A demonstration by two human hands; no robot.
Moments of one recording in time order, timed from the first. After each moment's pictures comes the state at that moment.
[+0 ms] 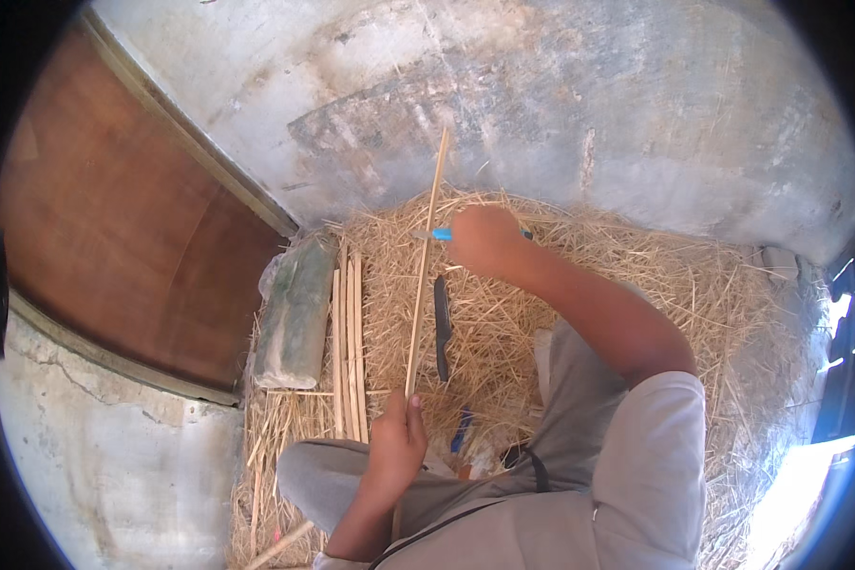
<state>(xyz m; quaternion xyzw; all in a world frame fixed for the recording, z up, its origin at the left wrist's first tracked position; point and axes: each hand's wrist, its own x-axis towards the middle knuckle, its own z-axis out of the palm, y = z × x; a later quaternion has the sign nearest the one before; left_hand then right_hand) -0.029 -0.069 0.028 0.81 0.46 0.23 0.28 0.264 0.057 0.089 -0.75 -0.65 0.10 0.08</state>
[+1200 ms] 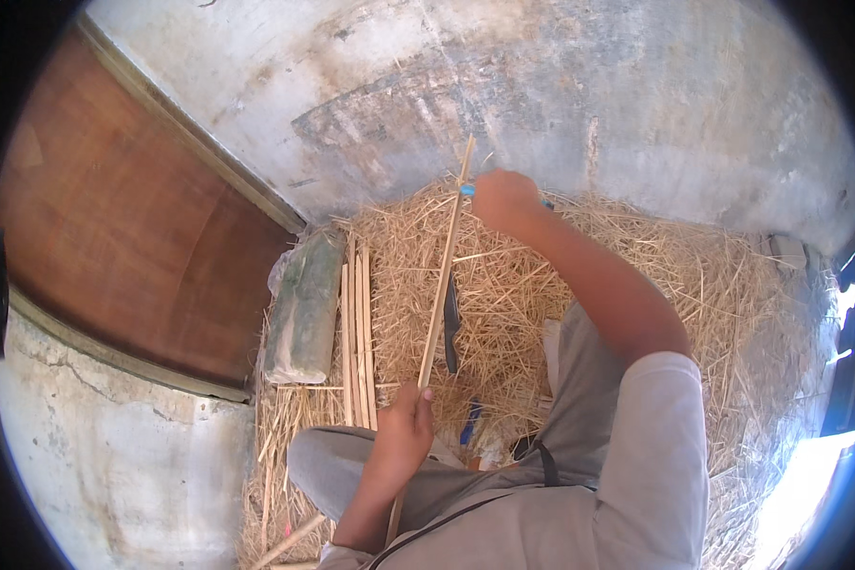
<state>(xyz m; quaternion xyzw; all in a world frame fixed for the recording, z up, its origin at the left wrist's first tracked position) -0.021 -0.068 0.040 0.82 0.44 0.22 0.28 0.303 0.084 0.066 -0.81 -0.56 0.11 0.14</state>
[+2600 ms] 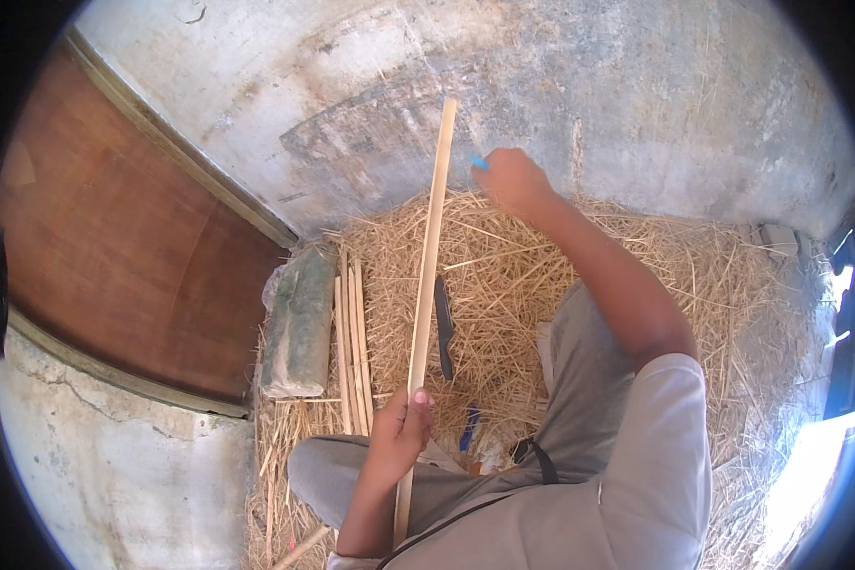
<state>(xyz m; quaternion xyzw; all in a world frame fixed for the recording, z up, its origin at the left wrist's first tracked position) -0.026 -0.064 0.032 0.71 0.40 0.24 0.53 0.353 0.070 0.076 -0.77 -0.54 0.05 0.32</state>
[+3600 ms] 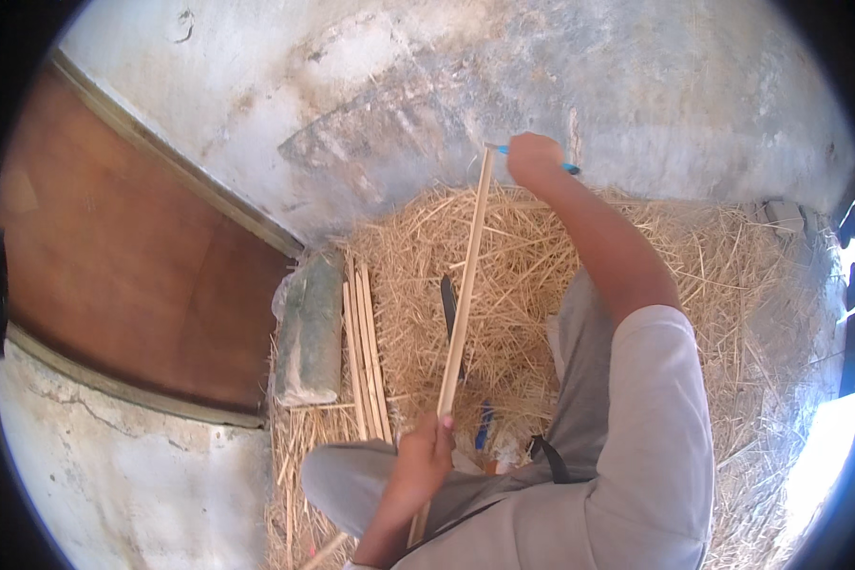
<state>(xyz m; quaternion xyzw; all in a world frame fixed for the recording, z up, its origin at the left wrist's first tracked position) -0.037 -0.091 0.022 0.81 0.44 0.16 0.35 0.402 0.099 0.057 -0.88 -0.45 0.05 0.11</state>
